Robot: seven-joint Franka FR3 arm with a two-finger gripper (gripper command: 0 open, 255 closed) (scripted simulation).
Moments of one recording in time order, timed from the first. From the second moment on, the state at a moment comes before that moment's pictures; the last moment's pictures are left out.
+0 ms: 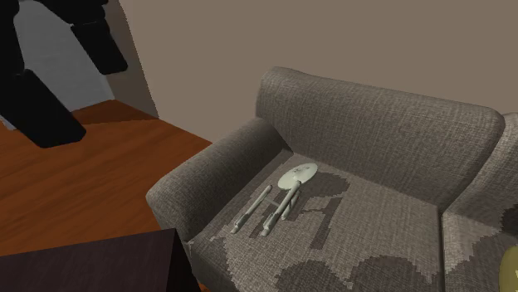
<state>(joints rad) 0.02 -0.80 -0.03 -2.30 0.11 1.64 0.00</state>
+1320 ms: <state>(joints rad) 0.02 -0.47 0.32 -2.50 0.20 2.17 0.44</state>
